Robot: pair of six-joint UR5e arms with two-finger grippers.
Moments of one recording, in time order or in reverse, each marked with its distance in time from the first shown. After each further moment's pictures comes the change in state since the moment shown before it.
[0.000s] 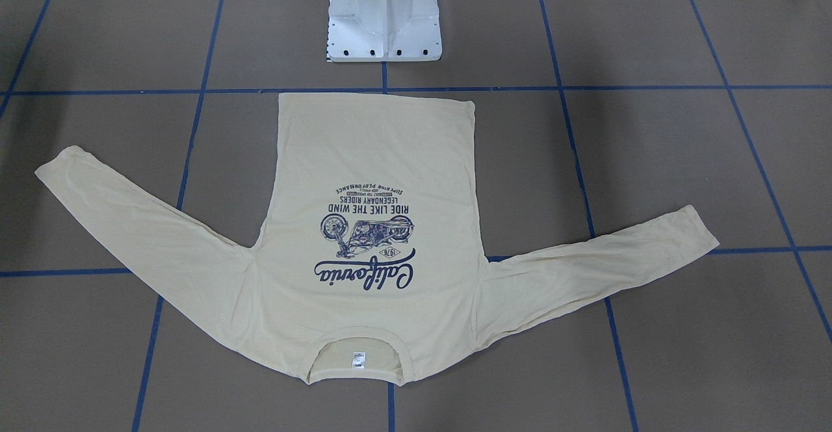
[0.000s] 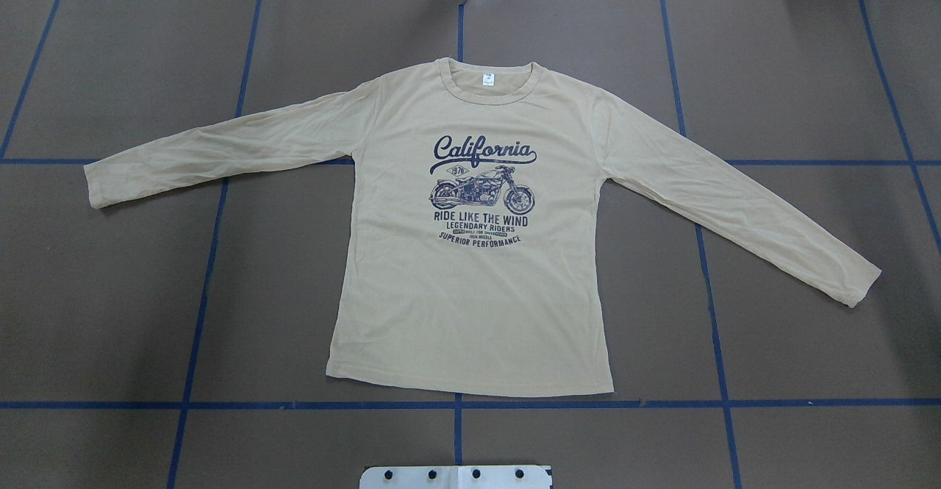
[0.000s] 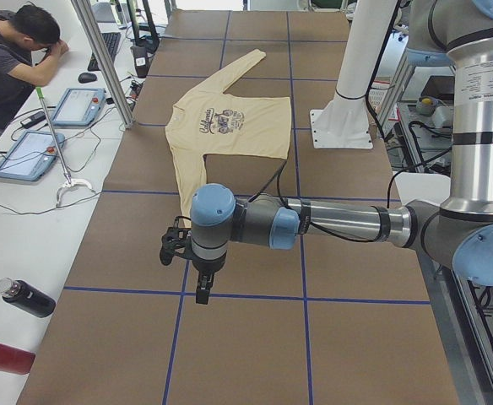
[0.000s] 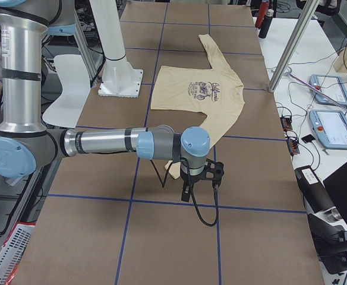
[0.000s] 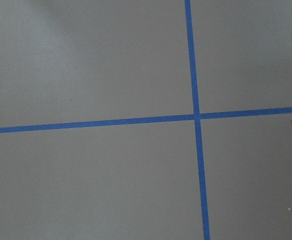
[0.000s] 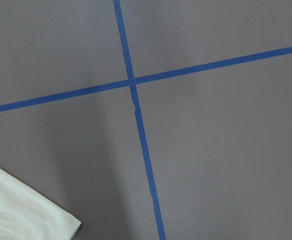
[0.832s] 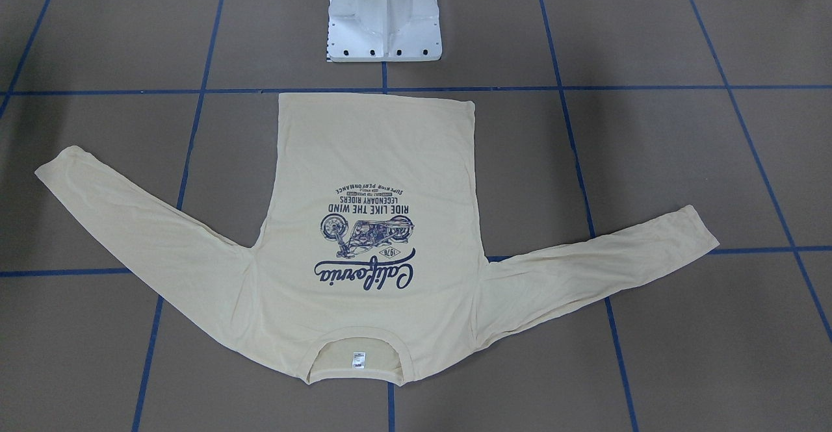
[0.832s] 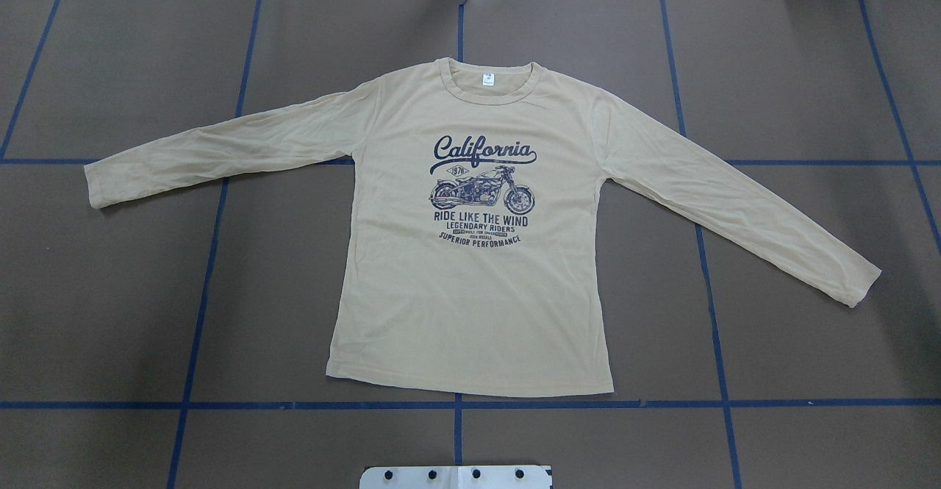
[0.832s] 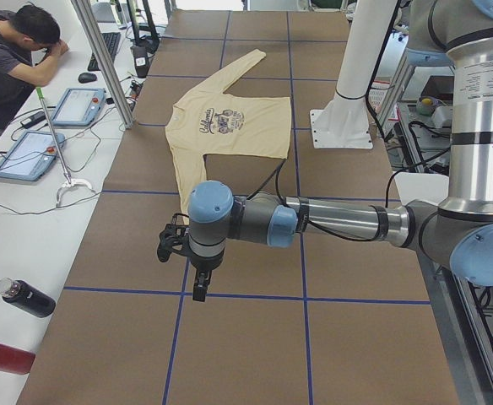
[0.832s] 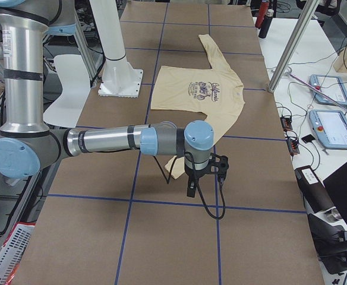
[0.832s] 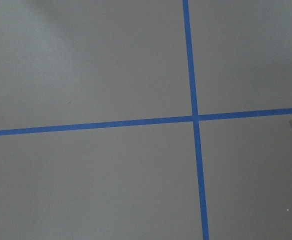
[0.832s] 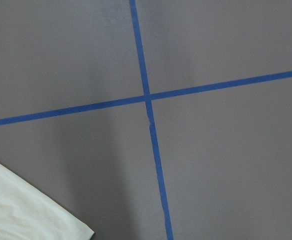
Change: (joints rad) left arm 0.002 -0.028 -0.001 -0.001 0.000 -0.003; right arm -0.003 0.046 0.006 0.007 0.002 -0.007
